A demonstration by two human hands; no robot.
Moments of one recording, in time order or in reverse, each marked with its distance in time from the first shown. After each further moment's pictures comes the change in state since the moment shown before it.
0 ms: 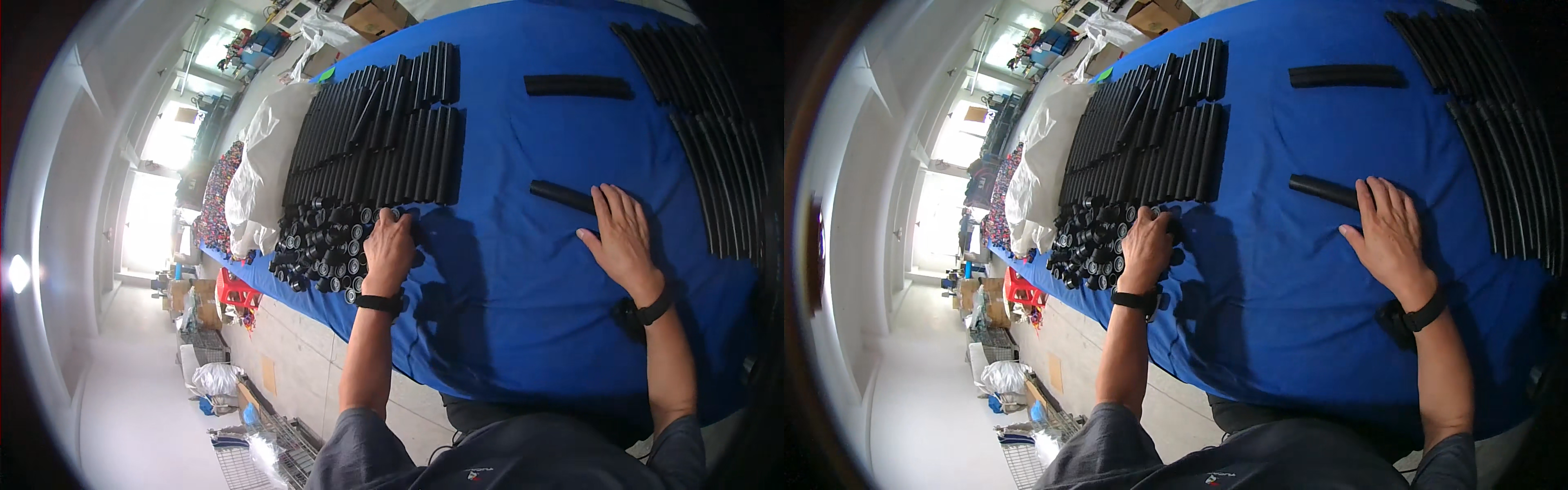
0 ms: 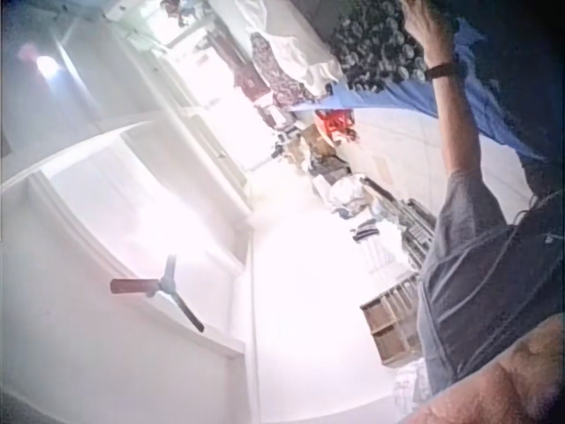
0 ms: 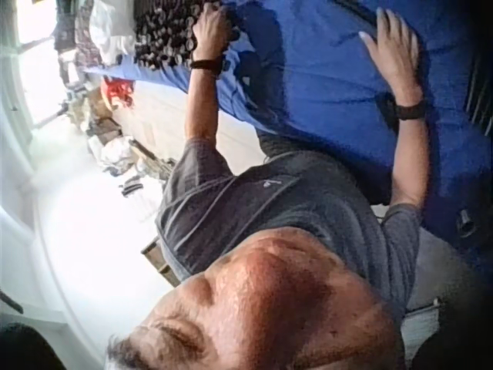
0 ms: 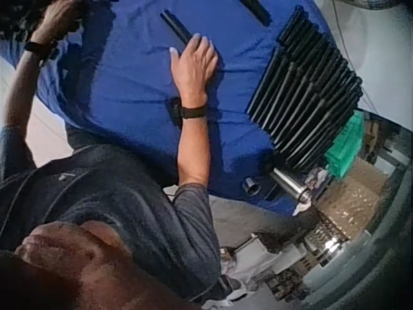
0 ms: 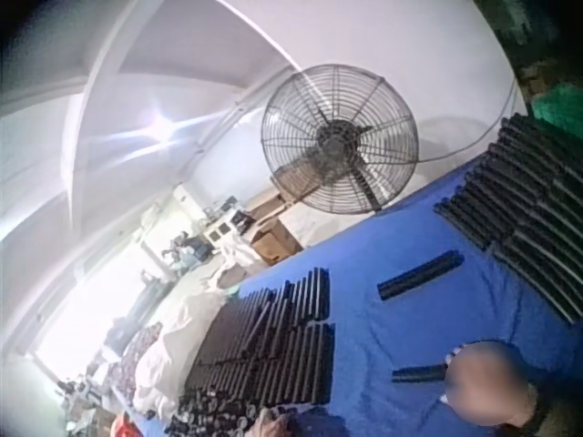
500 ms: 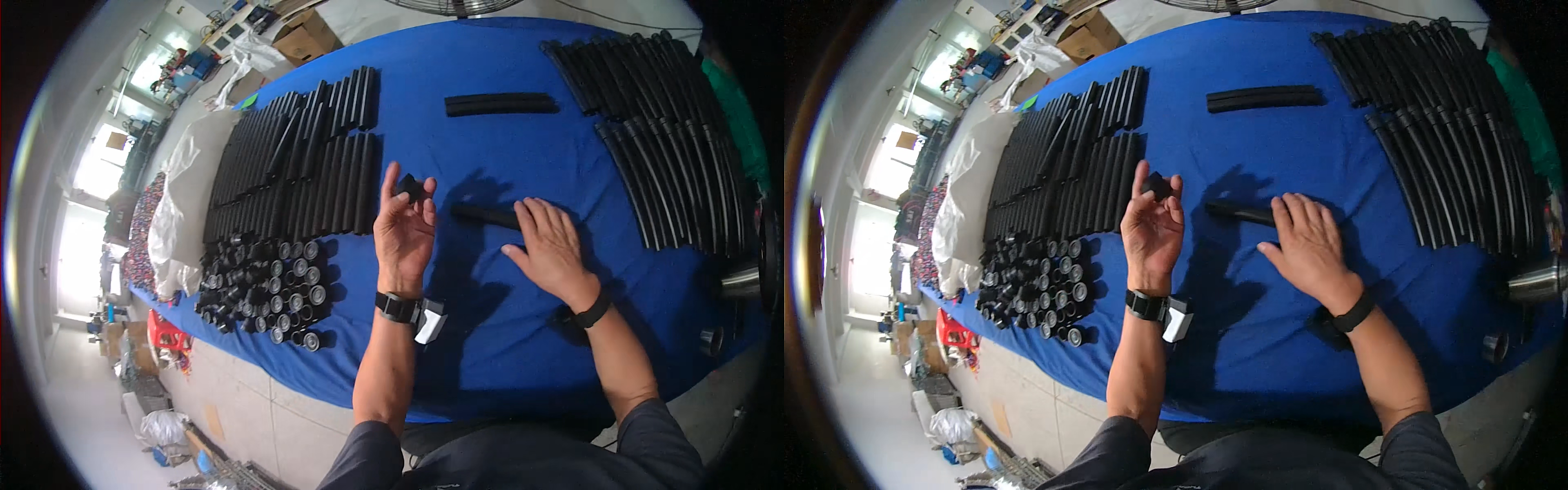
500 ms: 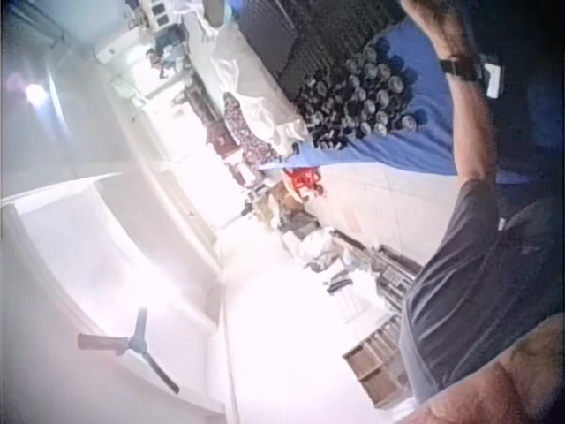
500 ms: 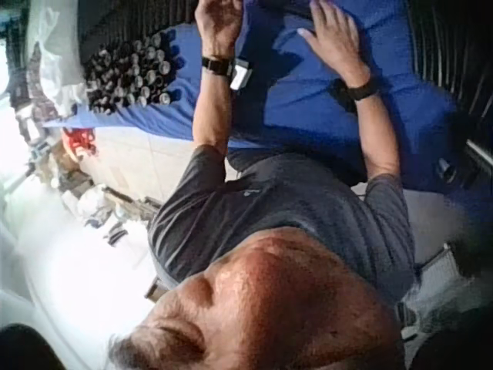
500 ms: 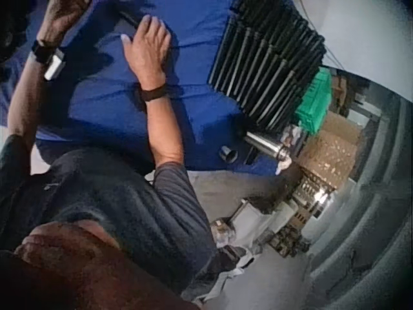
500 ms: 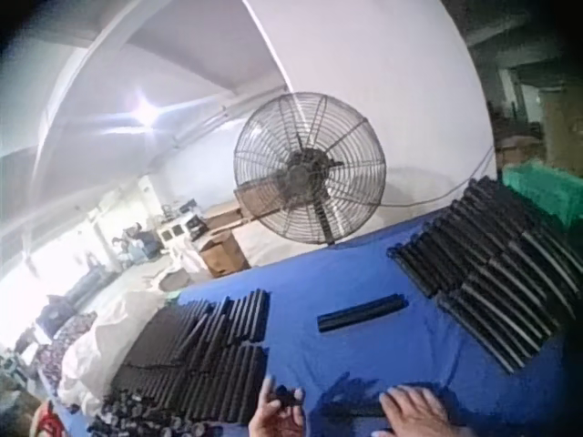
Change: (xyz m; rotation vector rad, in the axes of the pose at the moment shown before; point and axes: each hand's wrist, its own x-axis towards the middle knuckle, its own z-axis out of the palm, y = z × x) left_hand 0.059 0.156 0.022 -2.829 -0.210 -0.018; right_hand 0.002 0.002 -0.001 -0.045 0.054 -0.051
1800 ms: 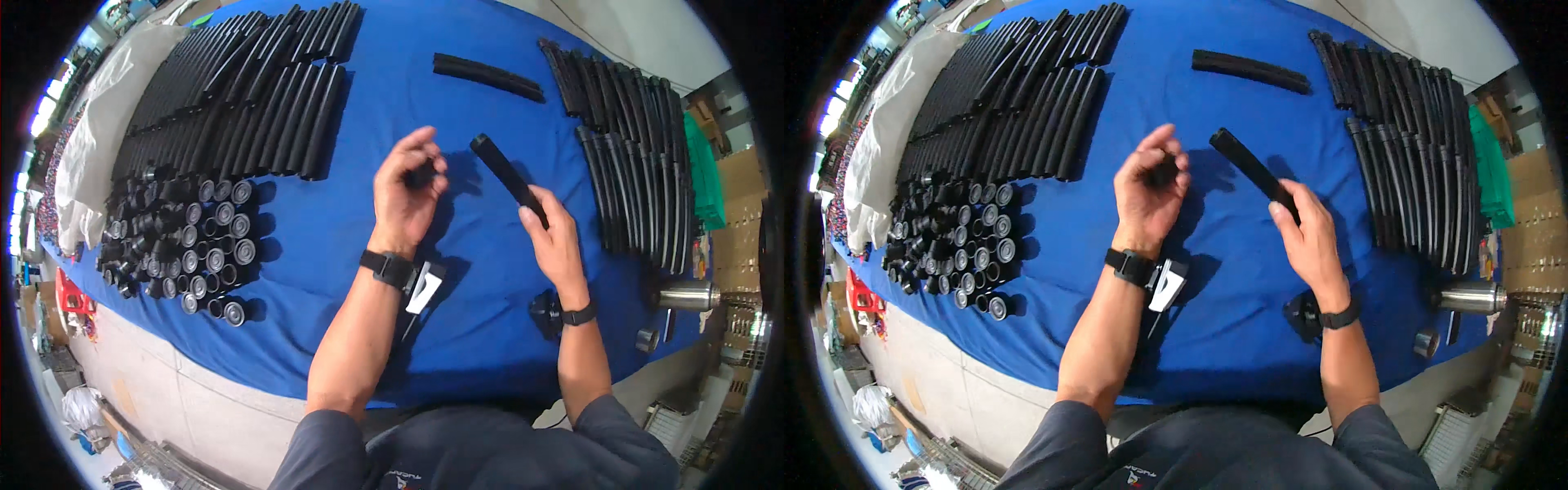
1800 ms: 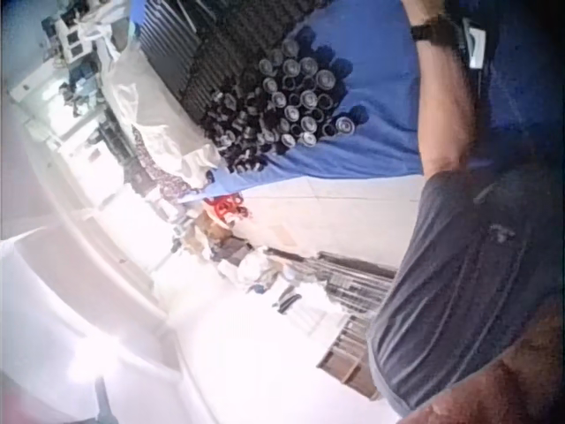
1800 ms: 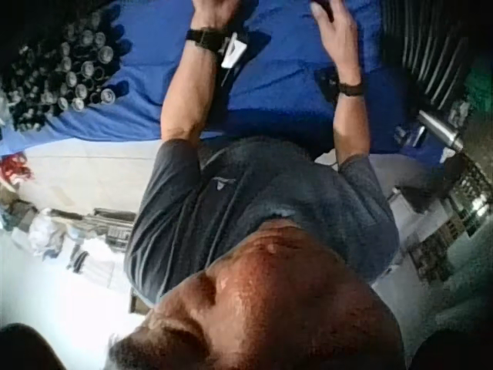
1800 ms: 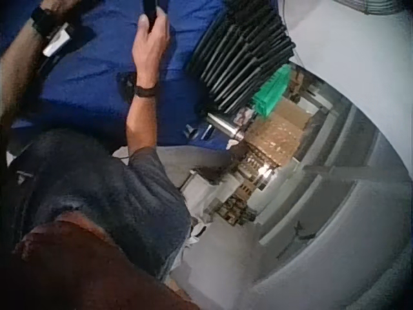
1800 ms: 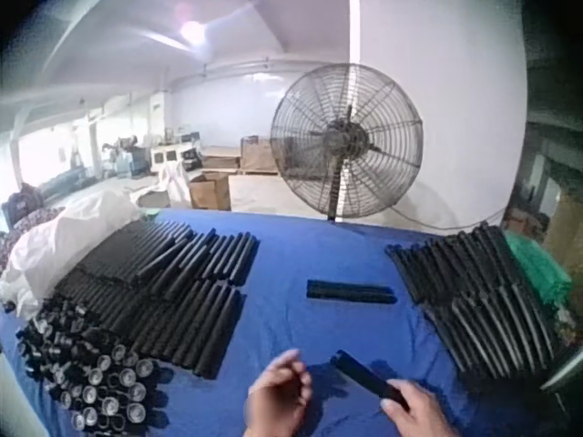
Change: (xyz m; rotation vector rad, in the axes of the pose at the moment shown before) left_hand 0.004 -0.044 -0.019 -0.050 0.123 -0.090; right_hand -0.008 0.008 -0.023 0.481 0.038 0.266
